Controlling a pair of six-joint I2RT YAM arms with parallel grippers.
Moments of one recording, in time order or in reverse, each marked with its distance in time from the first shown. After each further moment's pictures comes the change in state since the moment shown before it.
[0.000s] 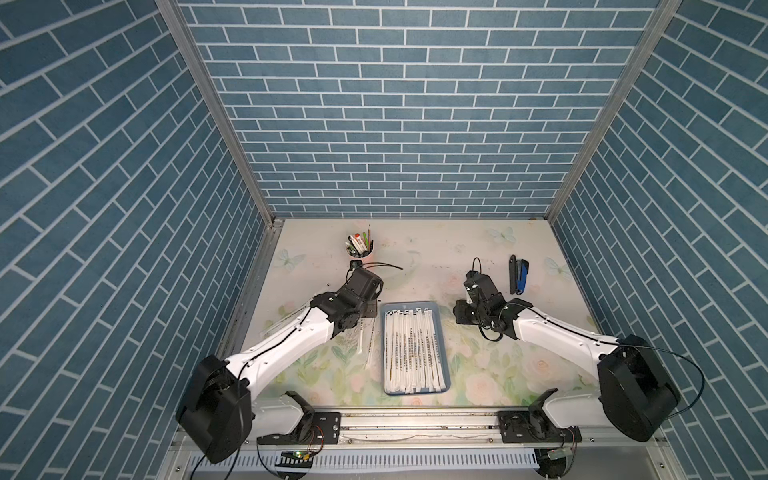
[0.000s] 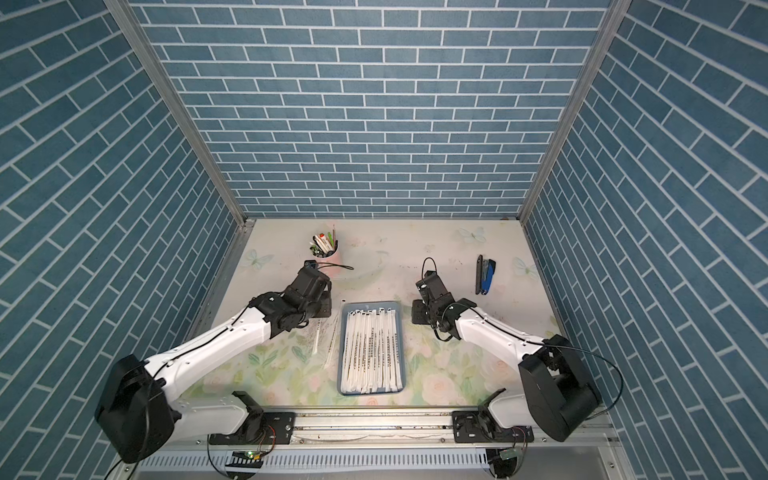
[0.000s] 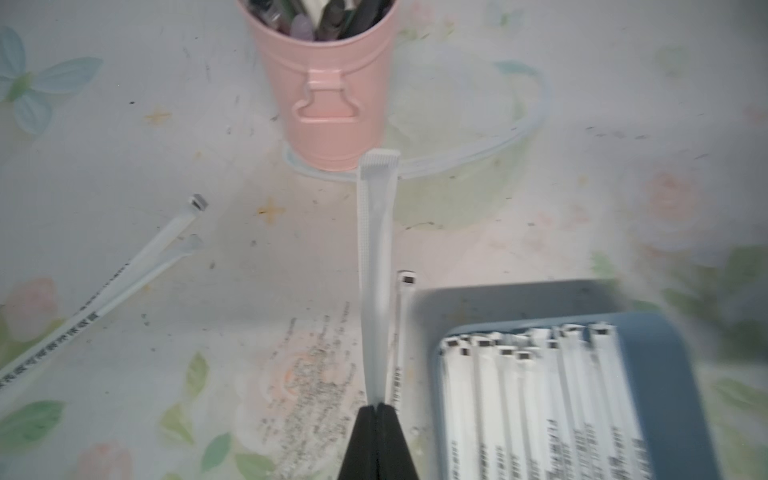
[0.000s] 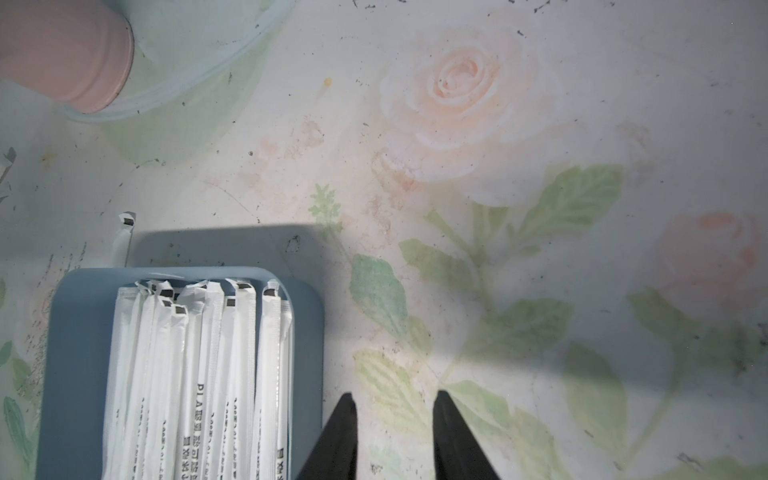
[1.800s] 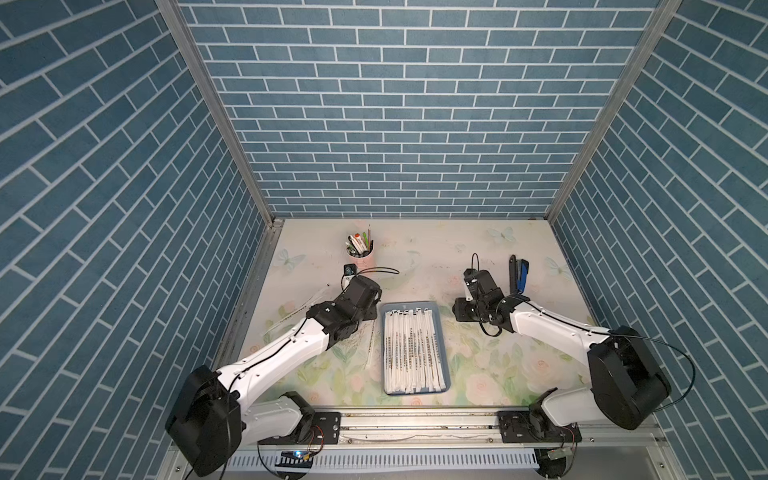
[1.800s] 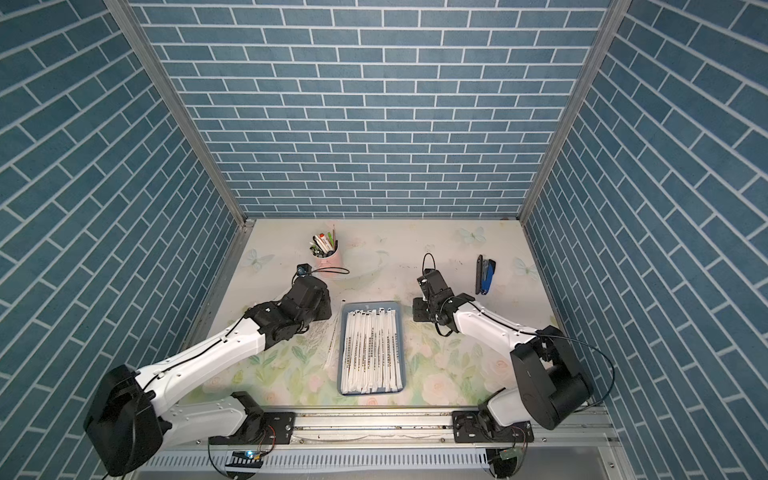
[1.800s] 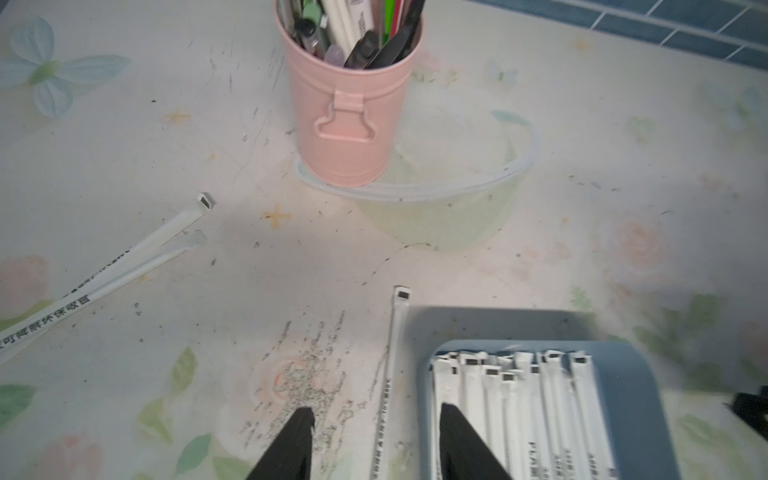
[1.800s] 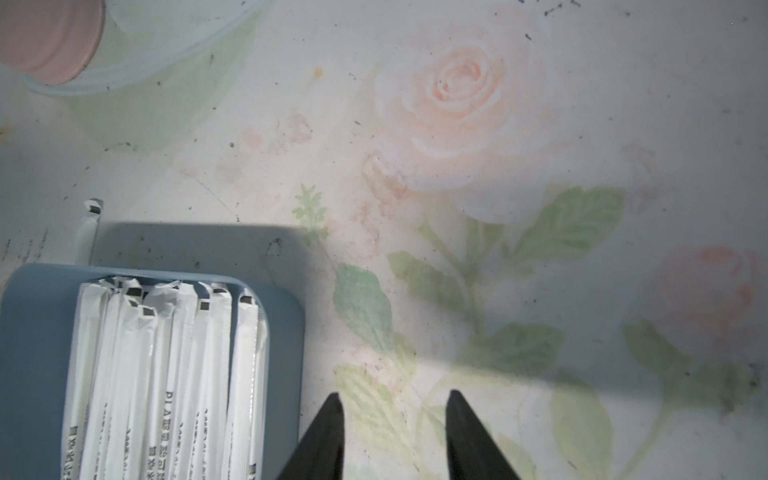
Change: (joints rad) left arm 0.055 -0.046 -0.122 0.113 -0.027 -0.027; right arm -0.041 0.071 0.044 -0.031 -0.018 -0.106
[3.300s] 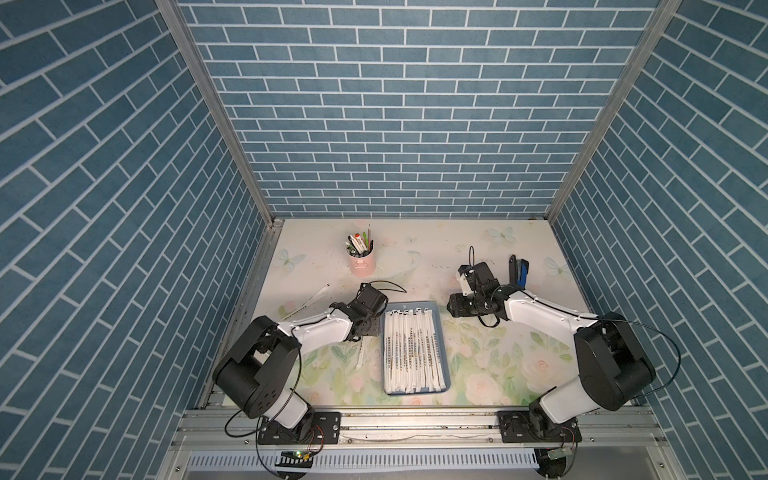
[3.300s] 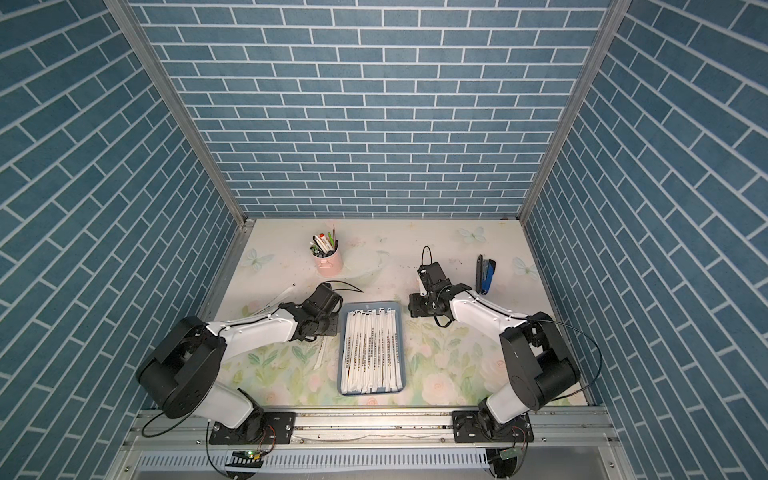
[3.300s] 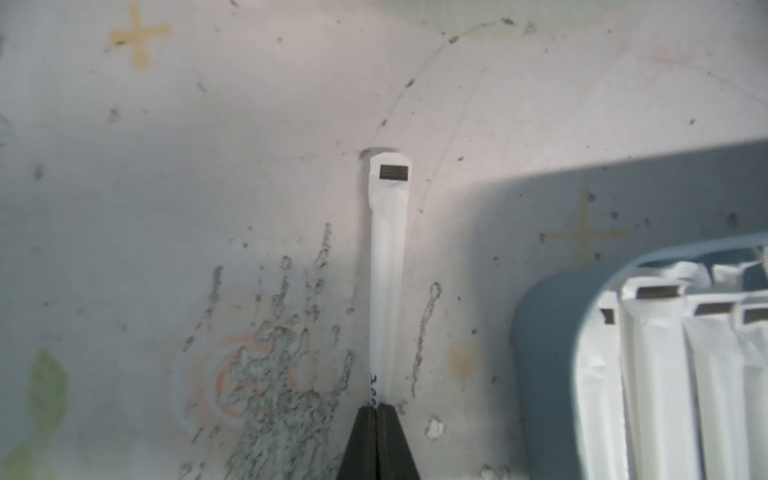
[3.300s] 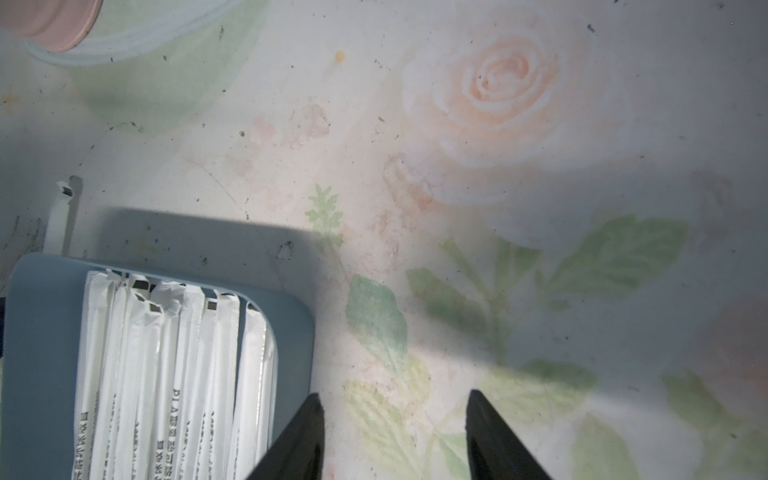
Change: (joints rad) left arm 0.017 0.292 -0.060 0.090 0.101 0.121; right arm -0.042 0.095 0.084 -0.025 -0.118 -0.071
